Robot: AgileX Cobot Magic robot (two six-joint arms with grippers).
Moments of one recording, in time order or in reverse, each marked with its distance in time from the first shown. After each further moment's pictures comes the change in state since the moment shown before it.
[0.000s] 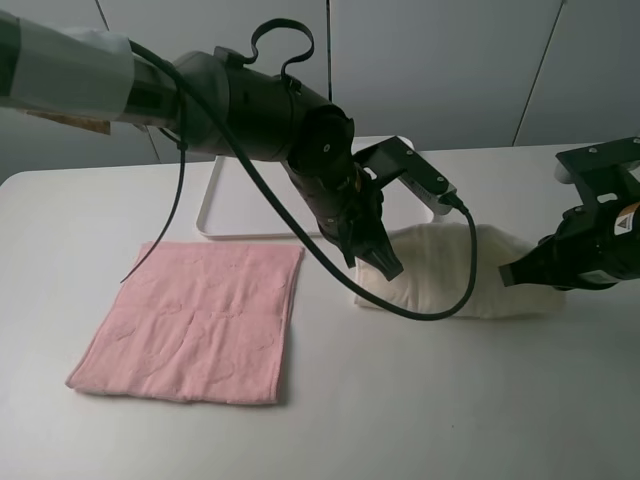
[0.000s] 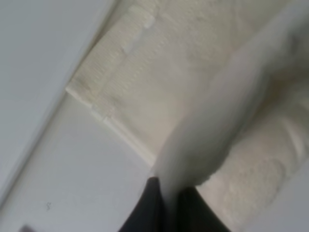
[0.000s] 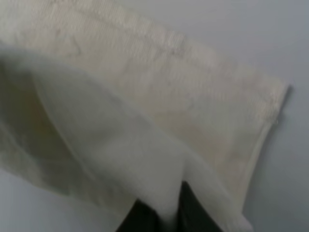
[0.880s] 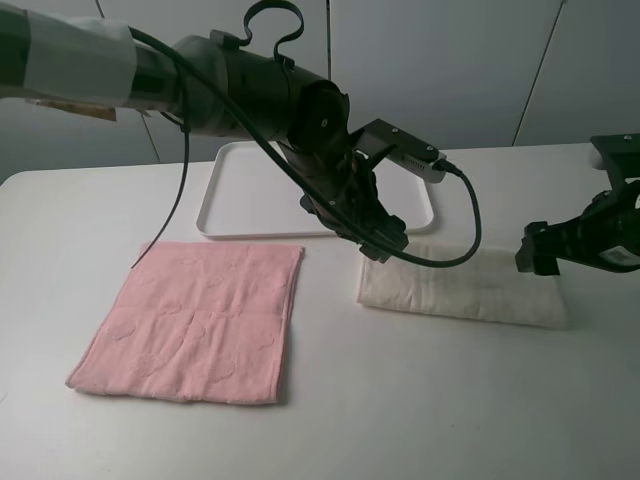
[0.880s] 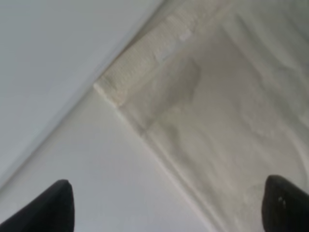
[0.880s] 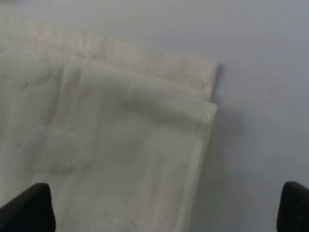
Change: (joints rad) left arm 0.049 0.033 -0.104 -0.082 0.100 -0.113; right arm -0.141 0.056 -0.124 0.032 0.155 0.019
